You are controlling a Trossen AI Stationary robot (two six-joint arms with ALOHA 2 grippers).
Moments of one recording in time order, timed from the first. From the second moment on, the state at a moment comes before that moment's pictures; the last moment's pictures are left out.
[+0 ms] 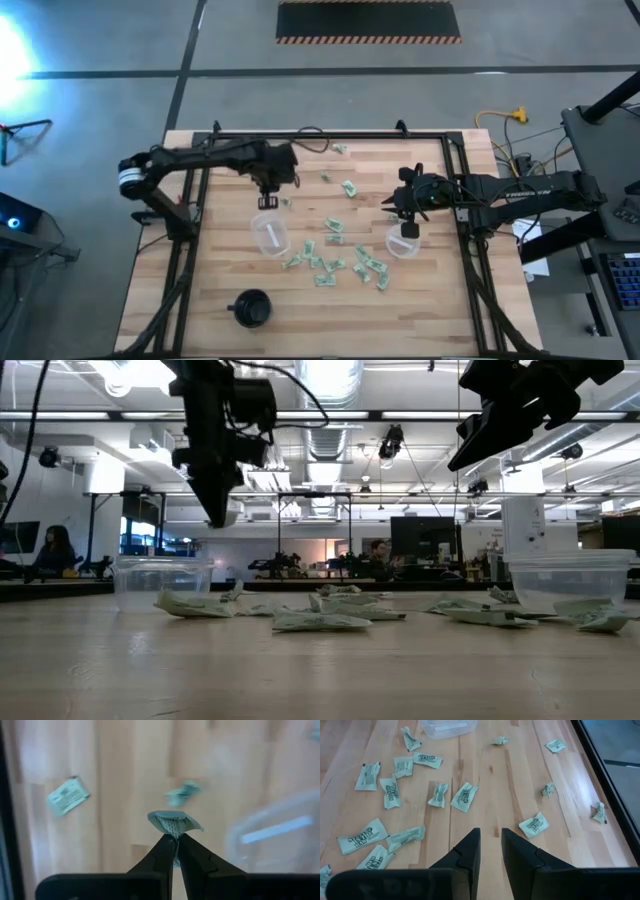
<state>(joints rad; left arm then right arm) 0.32 1.53 1.22 -1.01 -0.08 0.27 -0.02 0.96 0.70 -0.44 0.10 -0.09</state>
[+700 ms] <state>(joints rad) 0.06 1.52 1.06 -0.95 0.01 0.11 -0.02 0.96 0.70 -0.43 0.10 -0.08</state>
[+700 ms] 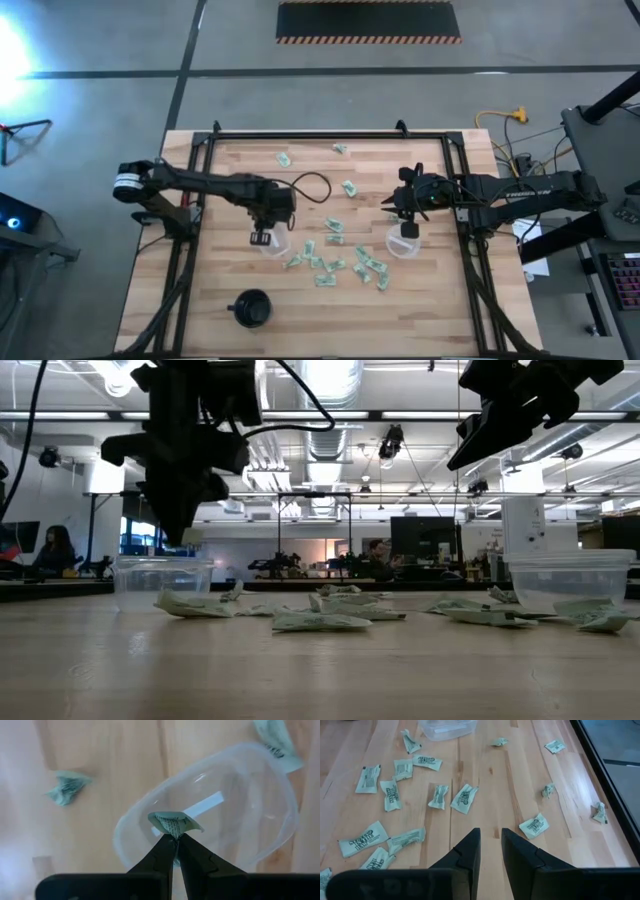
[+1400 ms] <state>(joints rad) 0.05 1.51 1.06 -0.92 -0.10 0.17 -0.02 0.96 0.70 -0.43 0.10 -0.08</state>
